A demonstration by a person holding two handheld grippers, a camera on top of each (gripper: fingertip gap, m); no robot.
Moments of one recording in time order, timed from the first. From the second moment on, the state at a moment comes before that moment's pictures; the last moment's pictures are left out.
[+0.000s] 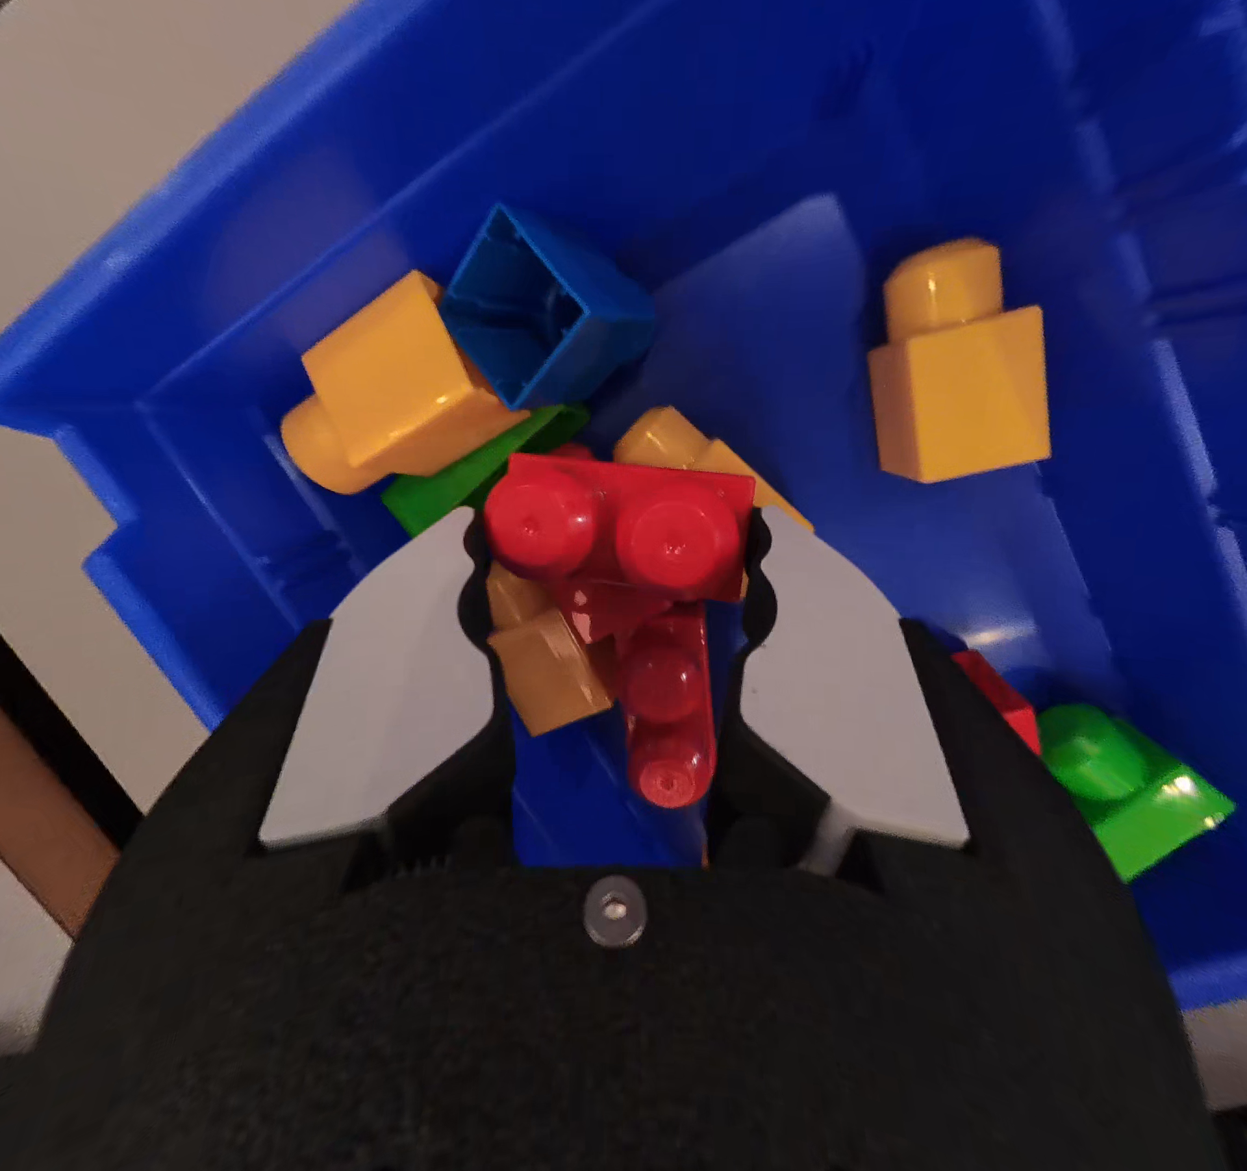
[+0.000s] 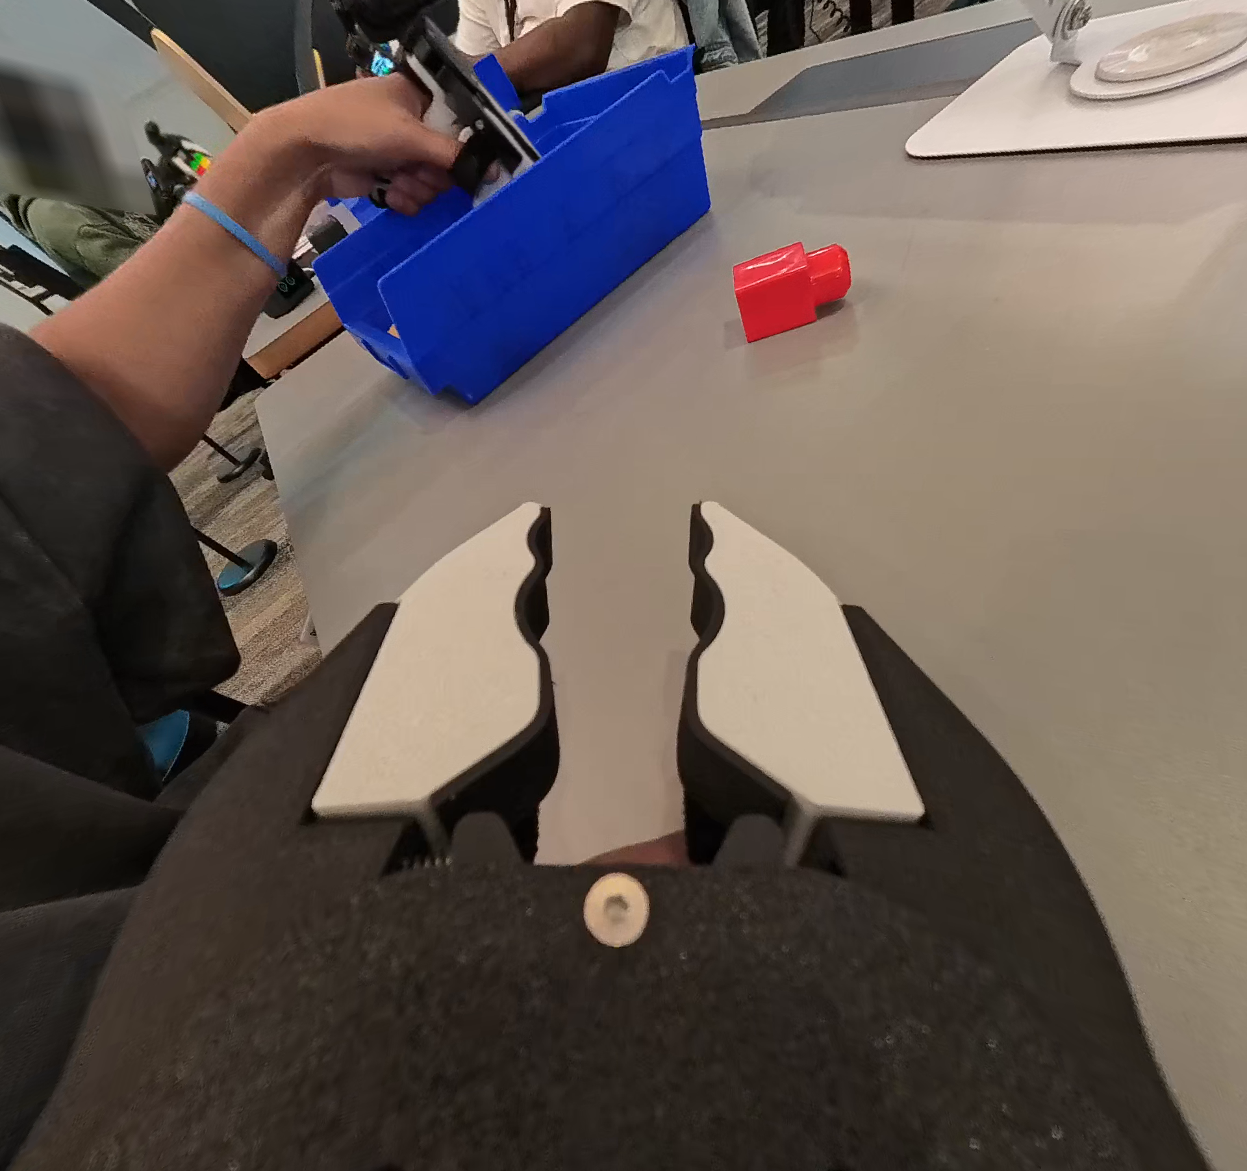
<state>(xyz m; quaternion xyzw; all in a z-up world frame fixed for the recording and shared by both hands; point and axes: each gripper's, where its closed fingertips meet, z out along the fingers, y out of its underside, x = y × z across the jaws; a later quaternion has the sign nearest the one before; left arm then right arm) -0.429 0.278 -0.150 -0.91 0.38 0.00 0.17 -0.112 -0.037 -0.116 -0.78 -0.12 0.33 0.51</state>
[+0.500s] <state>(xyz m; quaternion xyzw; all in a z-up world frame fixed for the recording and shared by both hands) -0.200 0.135 -0.025 -0.77 0.56 -0.14 0.27 -0.119 -0.037 -0.115 -0.78 -0.13 0.33 0.51</state>
